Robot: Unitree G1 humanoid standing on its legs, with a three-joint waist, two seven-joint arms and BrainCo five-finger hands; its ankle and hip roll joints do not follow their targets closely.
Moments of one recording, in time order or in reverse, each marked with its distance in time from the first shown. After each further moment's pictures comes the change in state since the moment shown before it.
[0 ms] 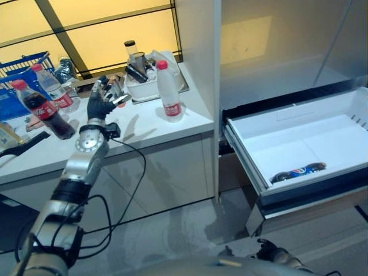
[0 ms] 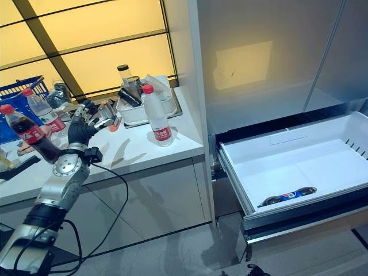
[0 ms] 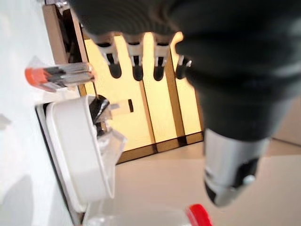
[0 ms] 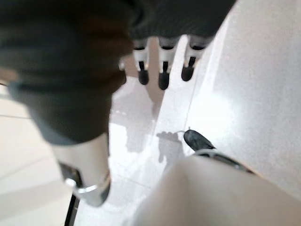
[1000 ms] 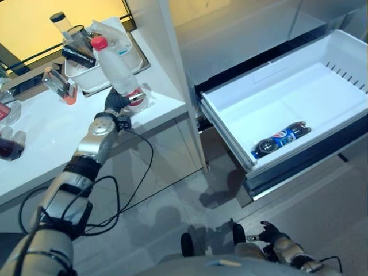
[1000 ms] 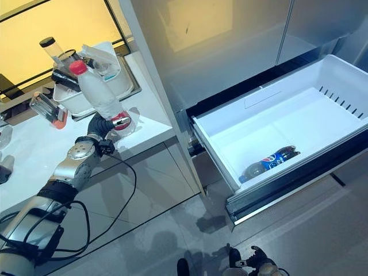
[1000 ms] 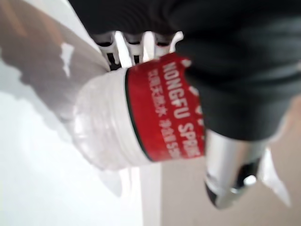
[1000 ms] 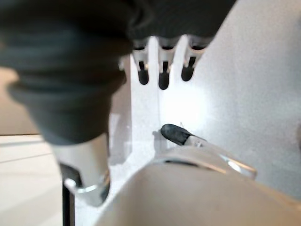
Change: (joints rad) left arm -0.181 -0.027 -0.160 0.244 -0.120 0.031 -0.120; right arm -0.066 -0.021 -0.045 -0.023 0.090 -0.012 -0.058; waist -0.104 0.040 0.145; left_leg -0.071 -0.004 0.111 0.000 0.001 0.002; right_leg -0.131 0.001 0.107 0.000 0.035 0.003
